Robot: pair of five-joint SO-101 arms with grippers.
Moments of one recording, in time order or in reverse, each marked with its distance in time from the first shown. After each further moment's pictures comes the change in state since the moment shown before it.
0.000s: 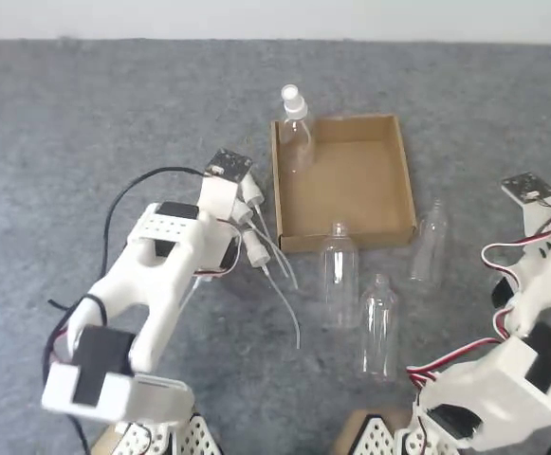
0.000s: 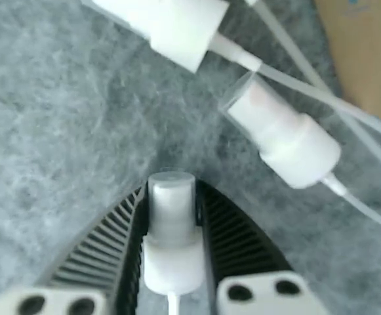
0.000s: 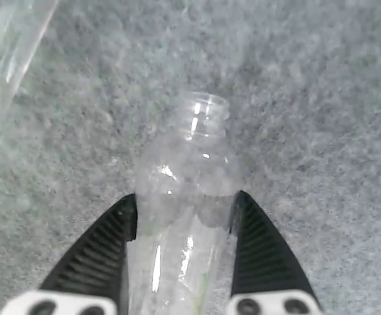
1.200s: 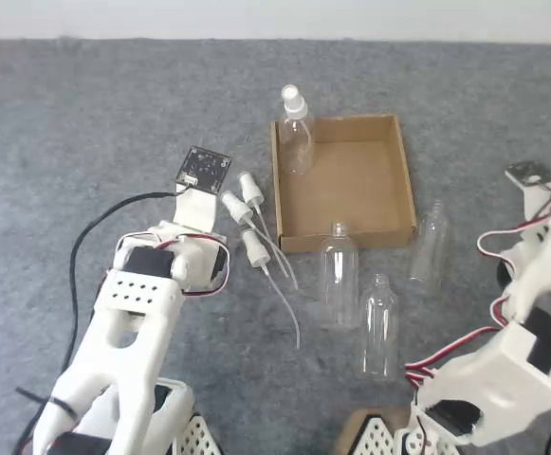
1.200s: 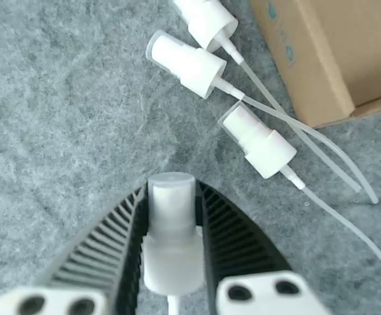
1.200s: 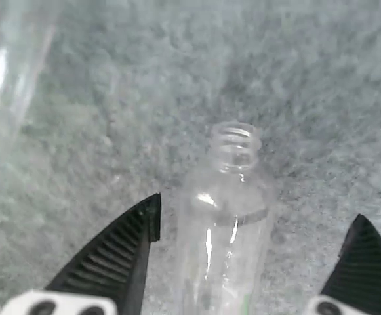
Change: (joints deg) left arm -0.2 -32.5 17.1 -3.2 3.9; right arm -3.4 2.2 -9.3 5.2 -7.6
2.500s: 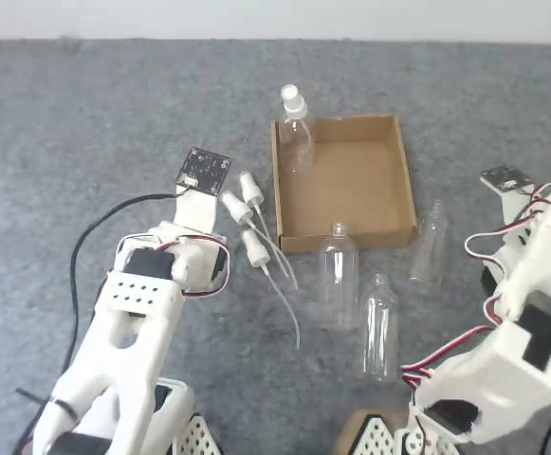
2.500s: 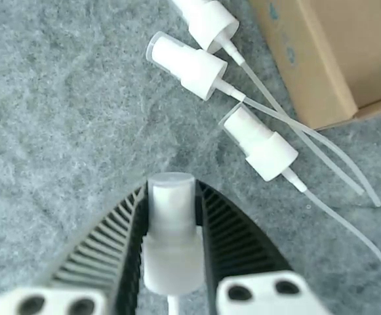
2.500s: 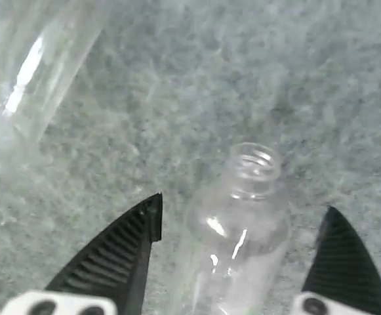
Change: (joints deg) left arm 0.0 0.0 1.1 -1.8 0.0; right arm -3.1 -0.2 4.9 -2.8 2.6
